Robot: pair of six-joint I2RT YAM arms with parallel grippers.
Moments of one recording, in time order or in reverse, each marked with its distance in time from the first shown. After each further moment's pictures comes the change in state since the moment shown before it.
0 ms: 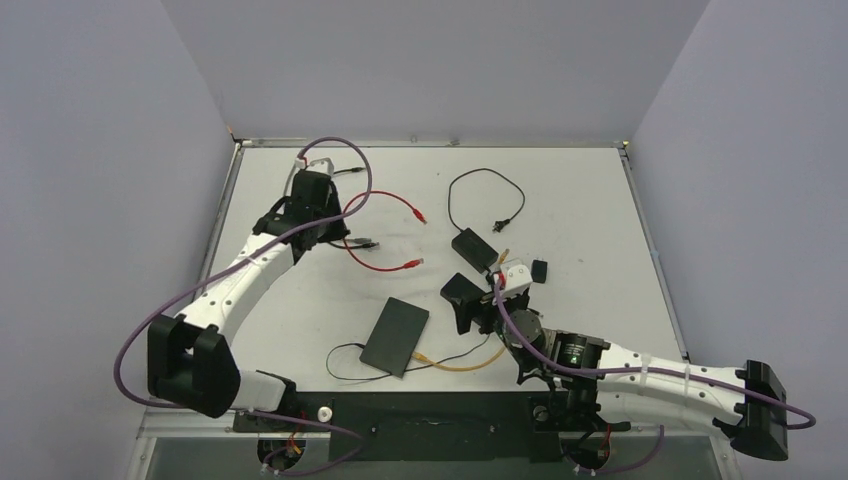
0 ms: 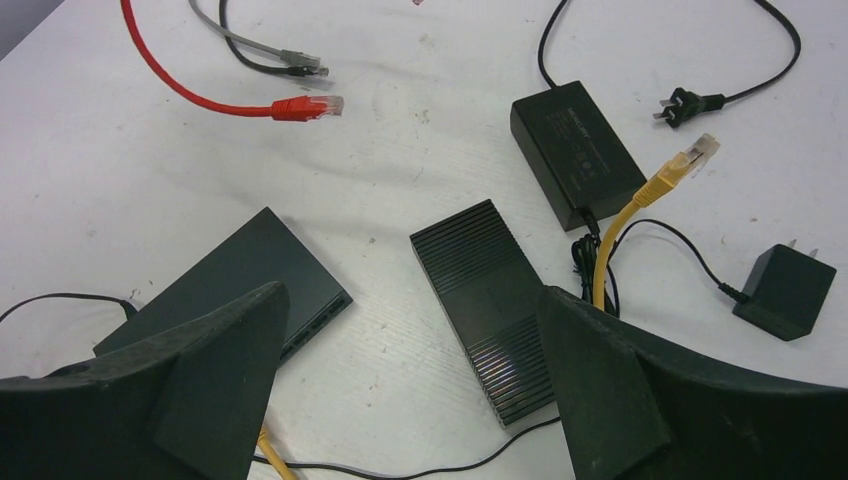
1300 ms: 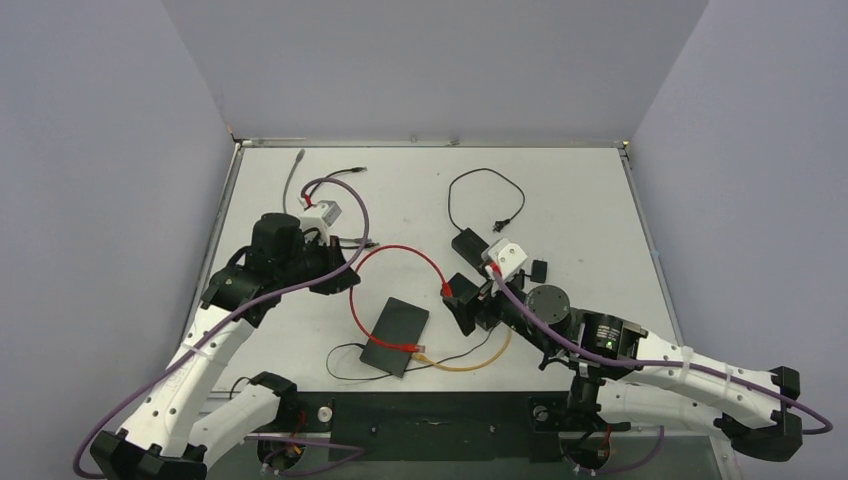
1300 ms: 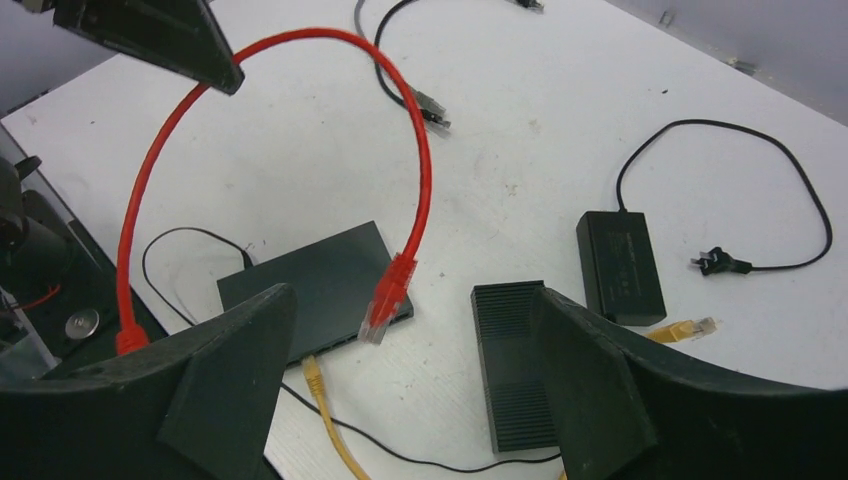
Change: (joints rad) left arm -0.061 -0.491 -0.148 -0.257 0.483 0.105; right arm -0.004 -0.025 0.352 -0.304 -0.309 -0.257
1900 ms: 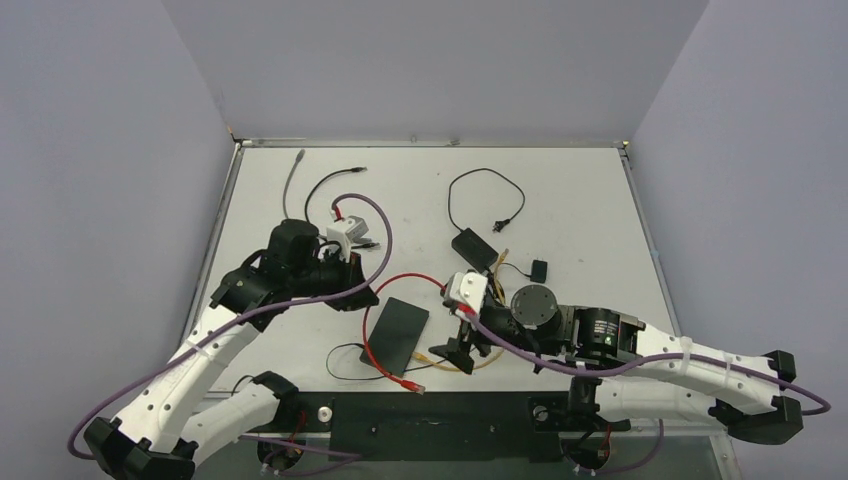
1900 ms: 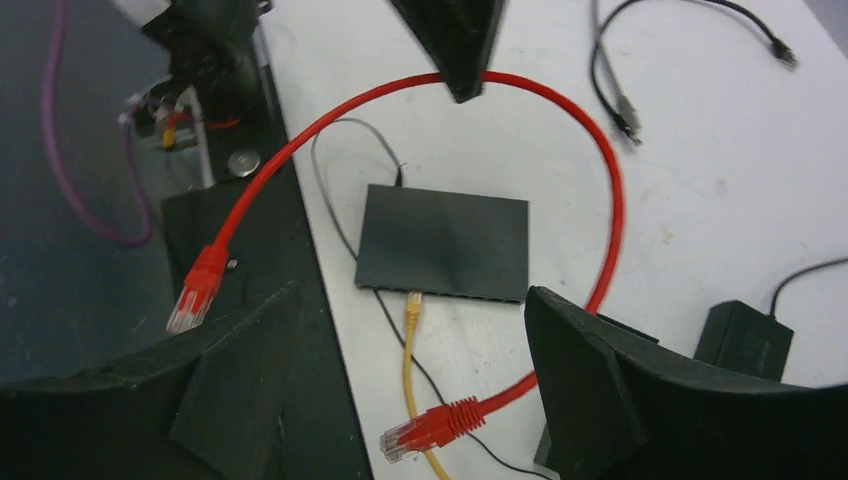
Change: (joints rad) left arm -0.126 -0.002 -0.007 -0.024 0.129 0.042; right arm 0.056 0.096 0.154 -0.129 -0.349 -0.132
